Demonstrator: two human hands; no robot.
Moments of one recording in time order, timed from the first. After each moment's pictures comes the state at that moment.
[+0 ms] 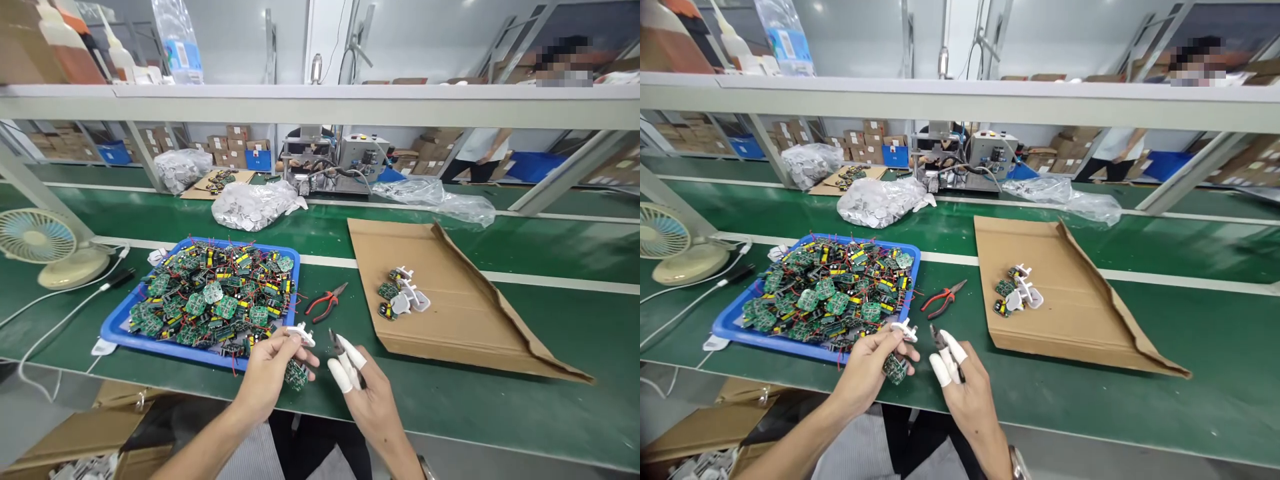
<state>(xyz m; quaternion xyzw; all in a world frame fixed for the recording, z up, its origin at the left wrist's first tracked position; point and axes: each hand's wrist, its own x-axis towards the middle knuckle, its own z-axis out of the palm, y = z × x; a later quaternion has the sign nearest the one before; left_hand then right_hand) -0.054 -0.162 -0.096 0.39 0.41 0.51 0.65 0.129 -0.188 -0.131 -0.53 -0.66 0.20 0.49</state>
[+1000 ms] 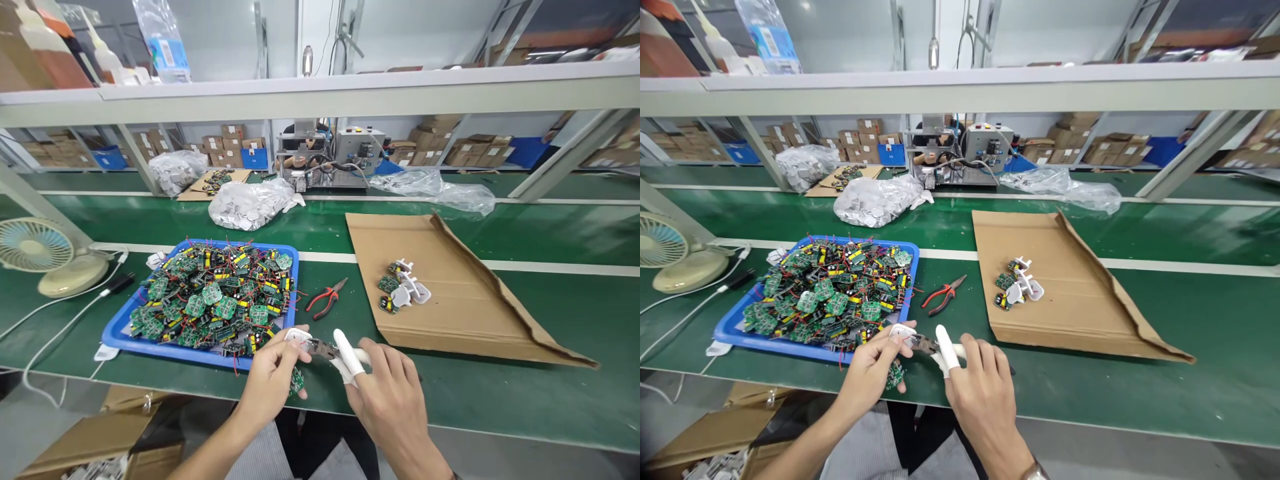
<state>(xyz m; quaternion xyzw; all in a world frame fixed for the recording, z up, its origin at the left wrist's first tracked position) -0.061 -0.172 -0.095 0.49 0.48 0.45 0.57 0.136 -0.201 -0.102 -0.53 -0.77 -0.24 0.27</state>
